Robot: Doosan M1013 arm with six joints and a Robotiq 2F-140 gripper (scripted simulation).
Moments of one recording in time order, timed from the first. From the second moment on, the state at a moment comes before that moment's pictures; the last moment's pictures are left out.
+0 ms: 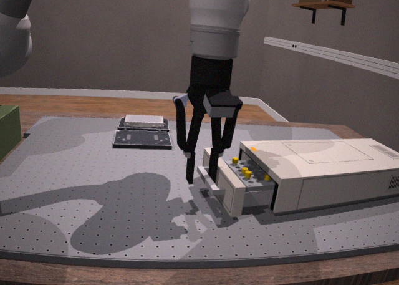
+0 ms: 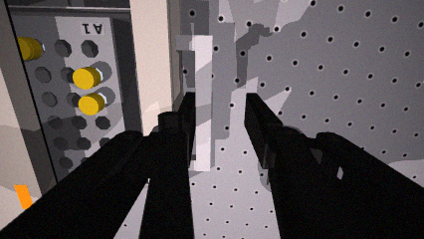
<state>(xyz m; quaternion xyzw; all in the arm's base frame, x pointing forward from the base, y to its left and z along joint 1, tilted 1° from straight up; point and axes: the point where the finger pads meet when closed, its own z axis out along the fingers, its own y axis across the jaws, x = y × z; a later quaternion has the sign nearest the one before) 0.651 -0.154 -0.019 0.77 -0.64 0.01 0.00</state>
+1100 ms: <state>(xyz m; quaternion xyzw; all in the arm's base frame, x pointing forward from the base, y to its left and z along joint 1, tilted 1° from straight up) 0.614 -0.160 -0.019 0.77 -0.64 0.01 0.00</state>
